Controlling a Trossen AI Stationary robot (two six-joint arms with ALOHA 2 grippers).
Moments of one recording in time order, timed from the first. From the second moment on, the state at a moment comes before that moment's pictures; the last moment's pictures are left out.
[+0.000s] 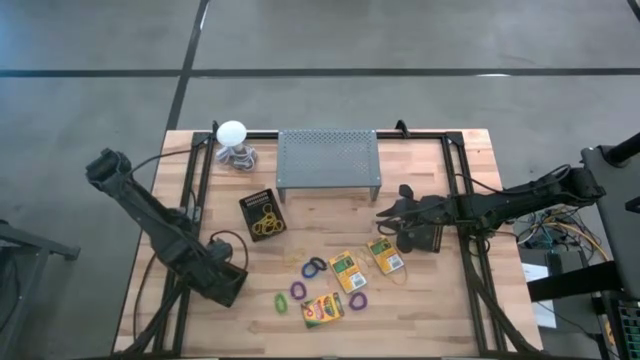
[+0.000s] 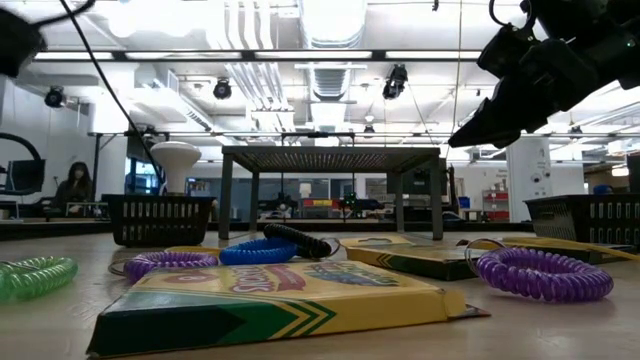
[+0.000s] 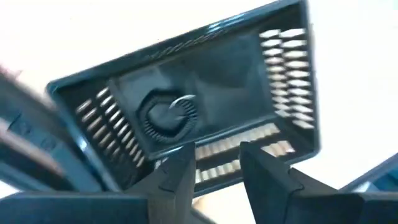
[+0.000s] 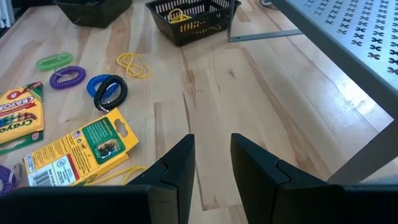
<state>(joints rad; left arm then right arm) -0.78 1.22 0.82 -1.04 0.07 -1.61 0.09 0.96 0.32 0.15 0.19 0.18</state>
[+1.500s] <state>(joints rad) -0.56 1.77 0.95 -0.25 -0.34 -0.77 0.09 0.96 0.32 0.15 0.18 0.16</state>
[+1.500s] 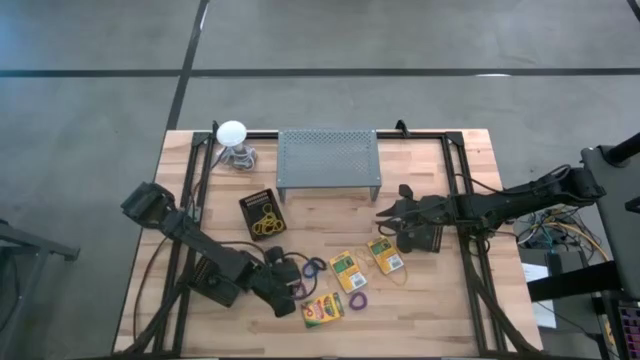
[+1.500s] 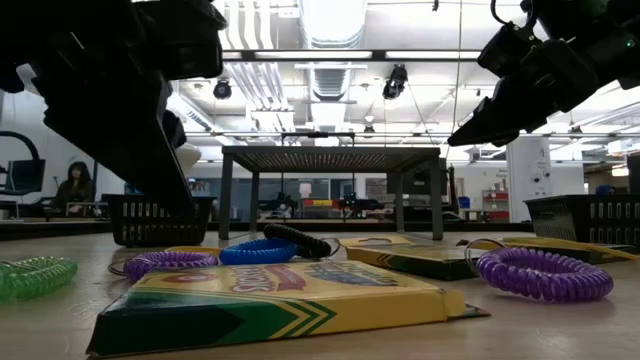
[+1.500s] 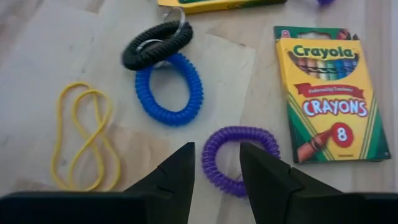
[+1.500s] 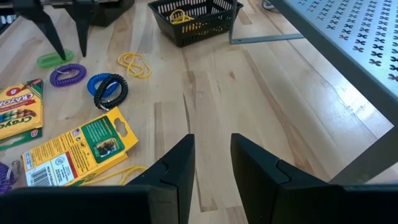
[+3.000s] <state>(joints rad) -0.55 1.83 1.04 -0.37 -0.39 -0.85 0.09 0.96 0.33 0.15 0.18 0.16</state>
